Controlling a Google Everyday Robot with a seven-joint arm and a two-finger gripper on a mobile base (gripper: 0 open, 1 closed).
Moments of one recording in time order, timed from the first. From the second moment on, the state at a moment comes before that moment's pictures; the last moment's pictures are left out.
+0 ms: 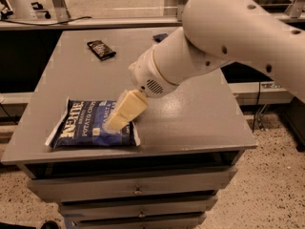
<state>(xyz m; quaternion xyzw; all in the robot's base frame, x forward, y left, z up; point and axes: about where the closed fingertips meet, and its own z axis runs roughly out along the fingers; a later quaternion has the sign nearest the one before) 0.478 0.070 0.902 -0.59 0.70 0.22 0.32</state>
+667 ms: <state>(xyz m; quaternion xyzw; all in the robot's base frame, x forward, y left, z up) 0.475 0.094 0.850 -0.61 0.69 0.24 0.29</state>
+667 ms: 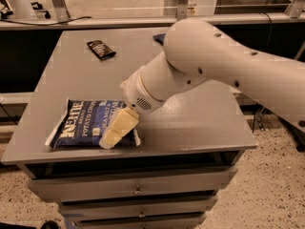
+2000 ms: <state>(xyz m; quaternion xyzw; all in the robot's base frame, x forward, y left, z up) 0.537 0.004 0.878 -0.57 0.74 0.16 0.31</state>
